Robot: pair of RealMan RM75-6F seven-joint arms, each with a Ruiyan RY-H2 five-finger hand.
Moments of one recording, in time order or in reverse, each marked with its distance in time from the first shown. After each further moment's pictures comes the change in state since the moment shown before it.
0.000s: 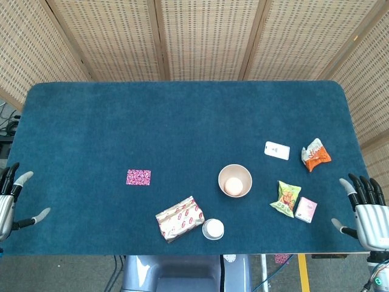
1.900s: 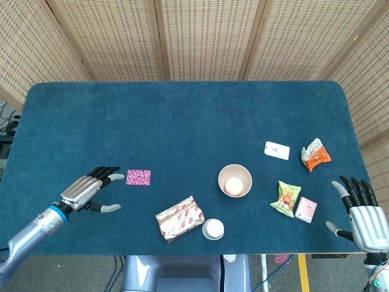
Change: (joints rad) left arm -0.497 0.018 0.014 0.030 0.073 -0.722 -0.449; right arm 0.005 0.020 -0.021 -0.013 -0.051 -0.013 0.048
